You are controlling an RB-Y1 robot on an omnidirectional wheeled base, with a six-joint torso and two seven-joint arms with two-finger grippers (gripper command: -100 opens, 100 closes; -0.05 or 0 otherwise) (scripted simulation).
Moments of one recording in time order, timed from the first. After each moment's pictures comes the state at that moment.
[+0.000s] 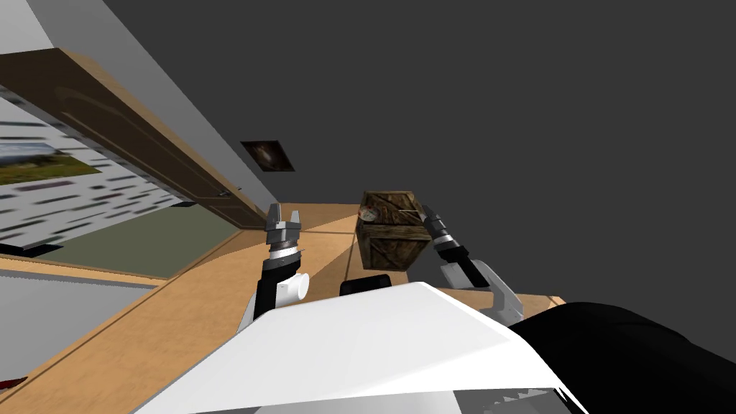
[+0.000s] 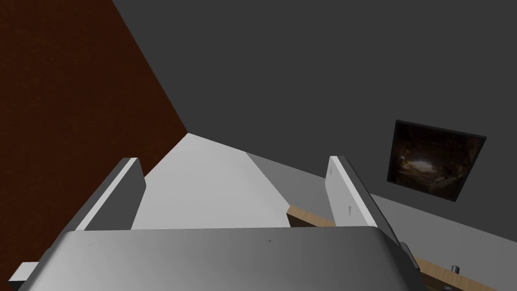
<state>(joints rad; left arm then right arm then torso) 0.47 0.01 -0.05 -2.25 -0.05 -0.39 0.00 0.60 -0.45 -0.16 -2.18 -0.02 -0.22 -0.09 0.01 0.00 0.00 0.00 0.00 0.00</state>
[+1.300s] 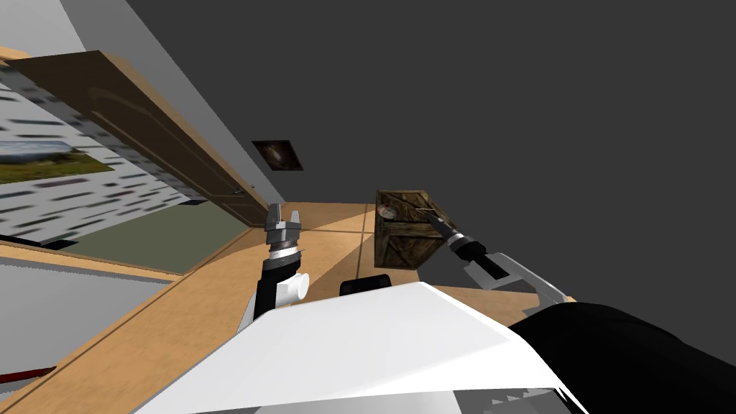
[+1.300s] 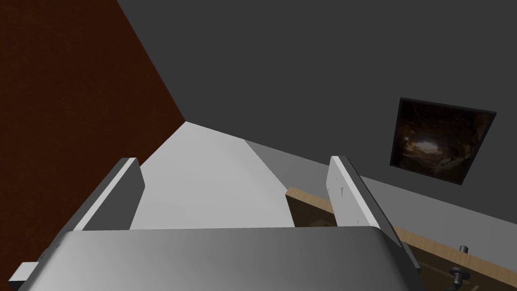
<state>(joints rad) 0.47 0.01 -0.05 -2.25 -0.05 -0.39 0.00 0.68 -0.81 -0.22 -2.08 0.01 -0.07 -0.04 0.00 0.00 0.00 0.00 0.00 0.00</state>
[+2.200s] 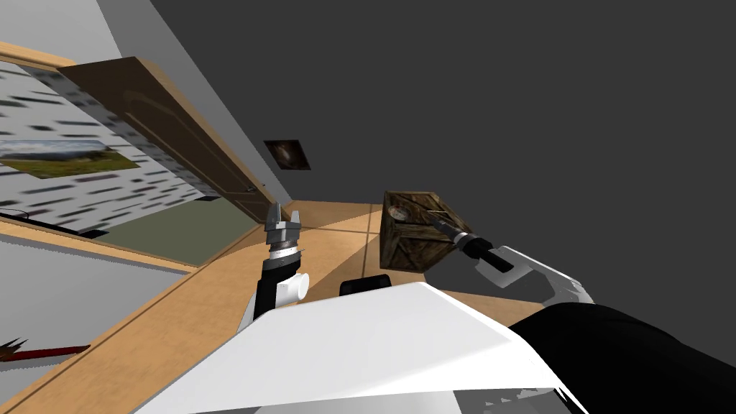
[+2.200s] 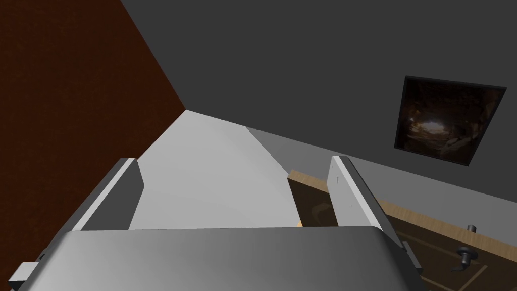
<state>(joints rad) 0.47 0.01 -0.05 -2.25 -0.05 -0.39 0.00 0.71 -1.03 -0.20 -1.98 0.01 0.00 -0.03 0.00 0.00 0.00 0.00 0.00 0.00</state>
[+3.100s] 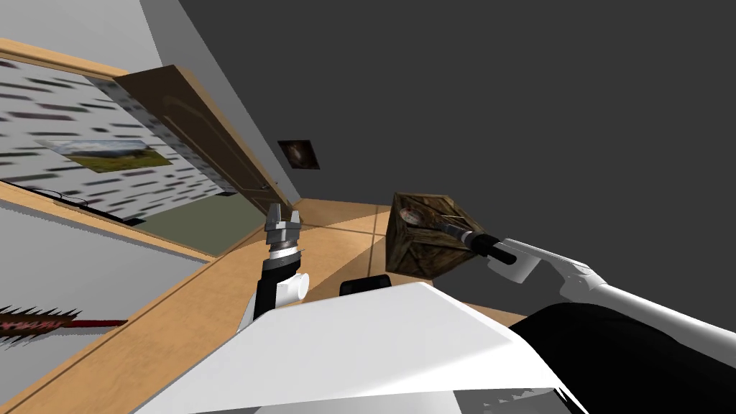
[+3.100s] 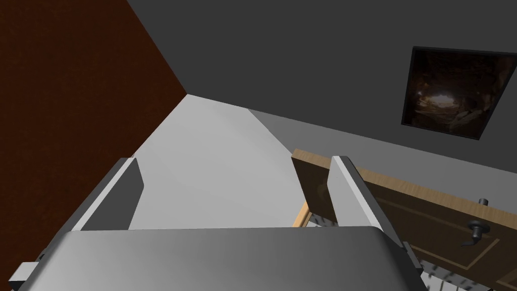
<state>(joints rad) 0.47 0.01 -0.05 -2.25 -0.05 -0.39 0.00 0.74 -1.26 -0.15 -1.87 -0.01 0.08 -0.03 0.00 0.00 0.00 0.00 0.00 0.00</state>
